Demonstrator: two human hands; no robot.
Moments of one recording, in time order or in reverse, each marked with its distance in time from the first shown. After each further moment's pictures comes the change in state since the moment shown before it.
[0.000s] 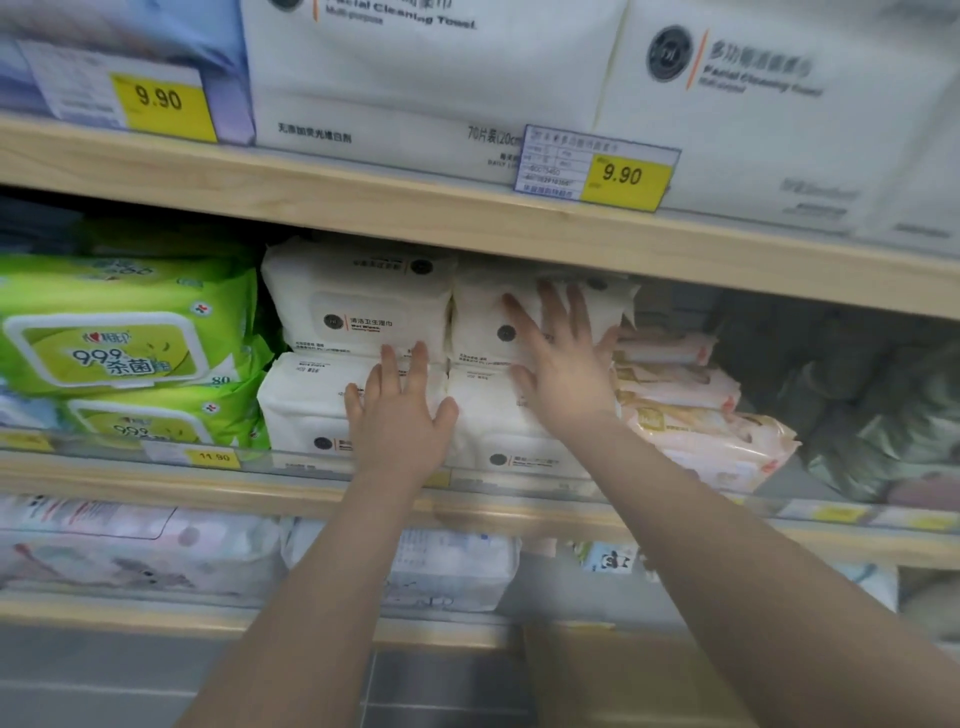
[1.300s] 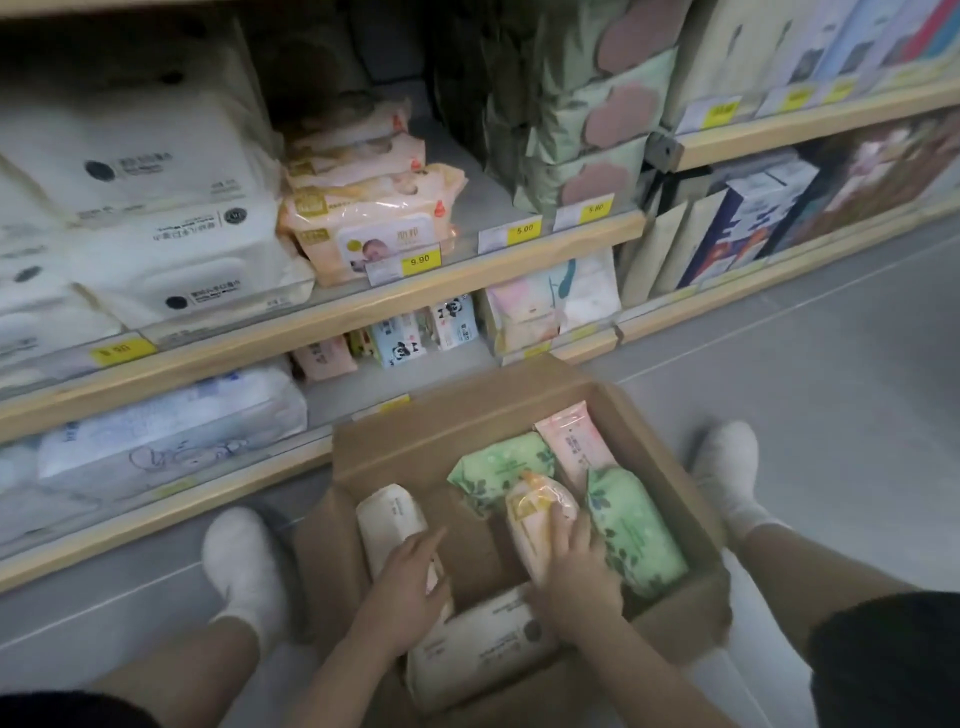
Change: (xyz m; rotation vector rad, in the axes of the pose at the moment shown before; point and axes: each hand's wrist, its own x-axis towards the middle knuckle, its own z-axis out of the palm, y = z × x) left_hand -0.341 0.085 0.149 -0.195 -0.941 0.359; right_hand -0.510 0.069 -0.013 0.202 -1.026 0.918
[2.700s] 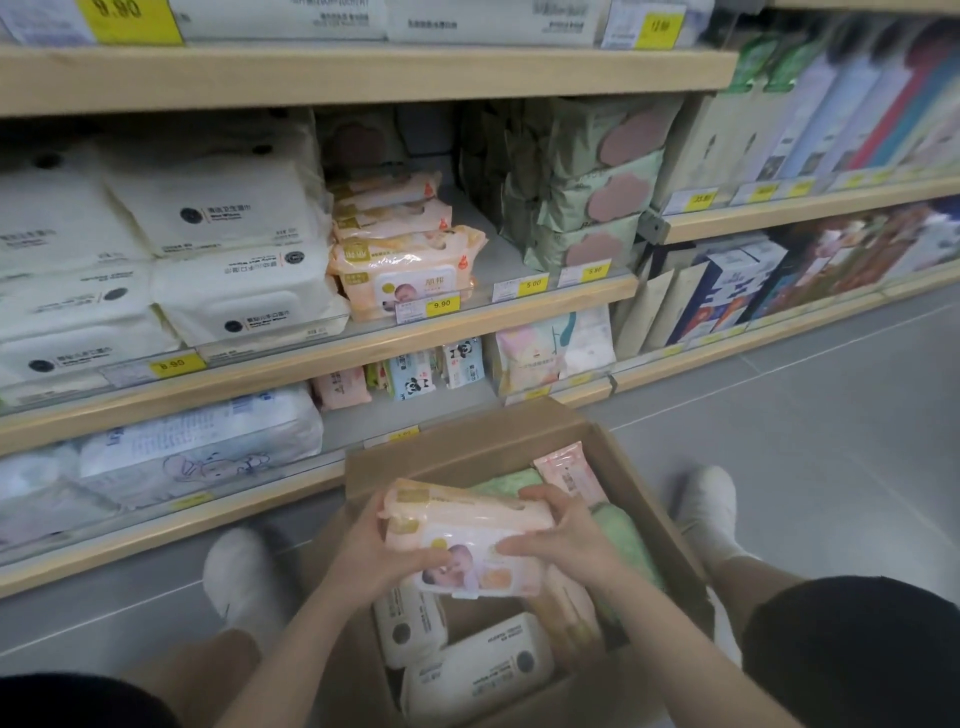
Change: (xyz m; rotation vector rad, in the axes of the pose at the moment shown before) left_hand -0.029 0.024 -0.081 -0.693 0.229 -0.020; right_hand -0.019 -0.014 -0.099 0.950 -0.085 -0.283
